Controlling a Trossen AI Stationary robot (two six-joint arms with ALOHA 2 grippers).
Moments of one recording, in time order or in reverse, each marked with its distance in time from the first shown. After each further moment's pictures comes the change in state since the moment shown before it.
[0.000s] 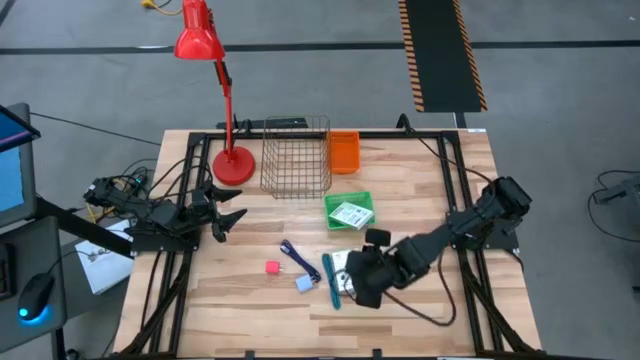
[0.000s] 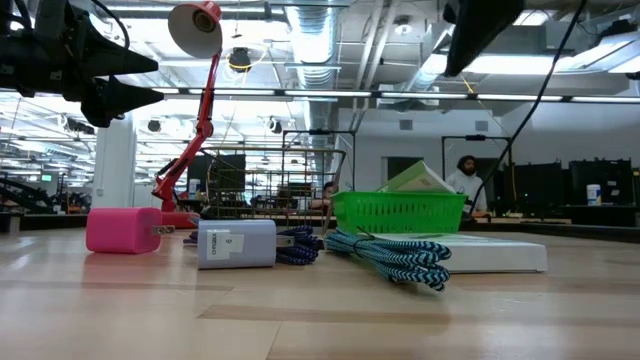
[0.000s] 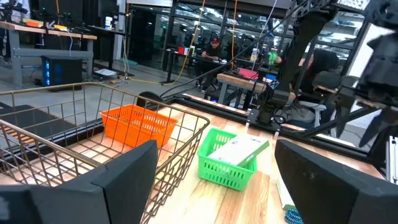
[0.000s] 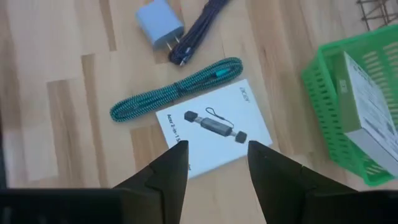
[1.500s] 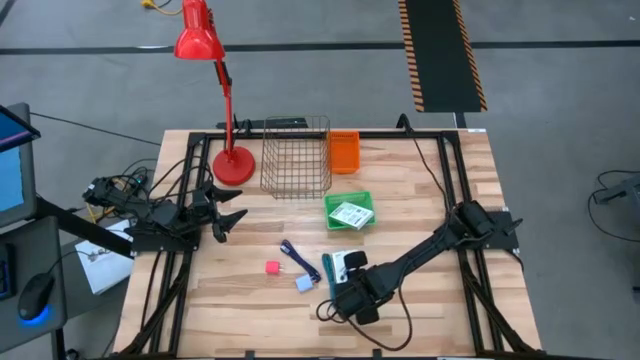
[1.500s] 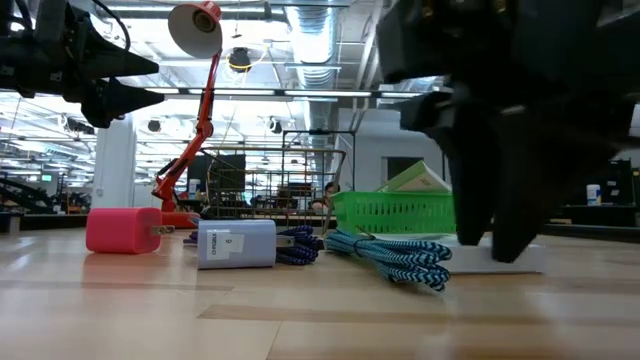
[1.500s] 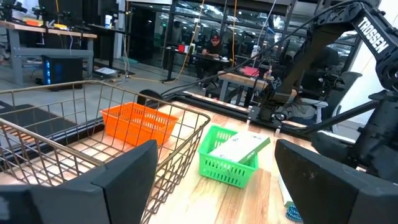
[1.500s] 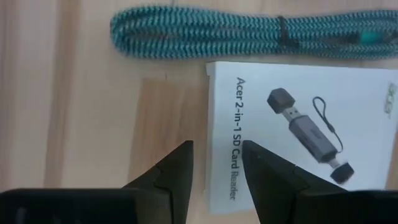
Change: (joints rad) left arm 0.000 0.014 0.000 0.000 0.000 0.000; right arm 0.012 0.330 0.007 0.109 -0.159 -0.328
